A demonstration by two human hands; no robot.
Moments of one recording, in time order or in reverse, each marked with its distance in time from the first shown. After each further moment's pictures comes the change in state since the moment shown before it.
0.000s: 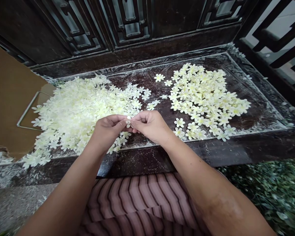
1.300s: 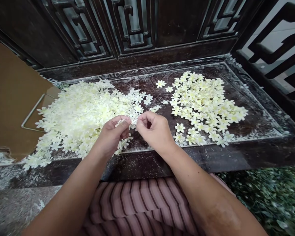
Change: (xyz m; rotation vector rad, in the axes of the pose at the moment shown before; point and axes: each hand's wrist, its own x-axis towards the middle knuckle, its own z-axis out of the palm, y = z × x) left_hand -0.001 -0.002 0.004 -0.180 -0.065 0.017; right_hand -0.009 0.002 0.003 -0.256 0.264 -0.293
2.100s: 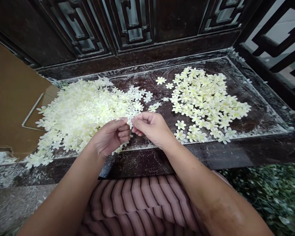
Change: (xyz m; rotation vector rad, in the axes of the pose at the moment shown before) left_hand 0.001 0.007 -0.008 -0.391 -0.180 -0.312; right_hand 0.005 -0.008 0.000 0.454 -0.234 0.309
